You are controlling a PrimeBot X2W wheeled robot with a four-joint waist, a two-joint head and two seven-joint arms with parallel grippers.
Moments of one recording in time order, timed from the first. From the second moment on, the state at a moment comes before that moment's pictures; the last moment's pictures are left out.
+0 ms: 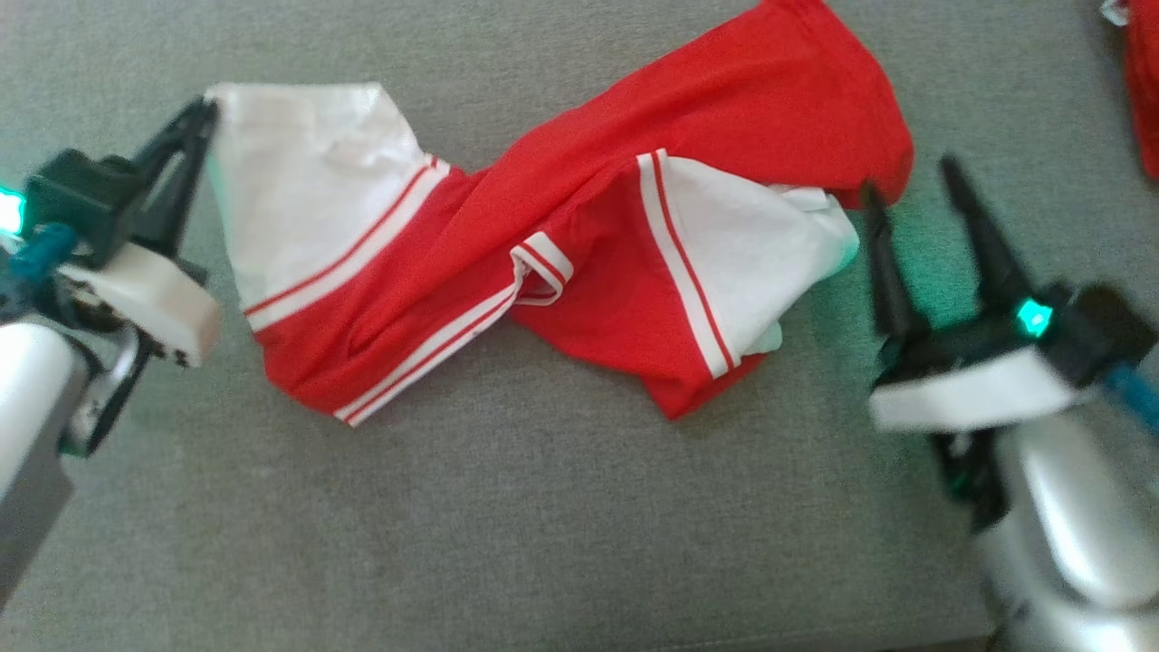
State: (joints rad) left arm -0.67 0.74 -0.66 0.14 -0.48 0.05 0.10; right arm -0.28 -0.15 0.18 0.14 0.22 0.13 -0.26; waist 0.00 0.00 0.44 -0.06
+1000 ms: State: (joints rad) left arm -0.83 0.69 -0.69 0.17 -0.43 0.02 0.07; right arm -1.08 -0.65 0.90 0.66 0.78 0.13 0.13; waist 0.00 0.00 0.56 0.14
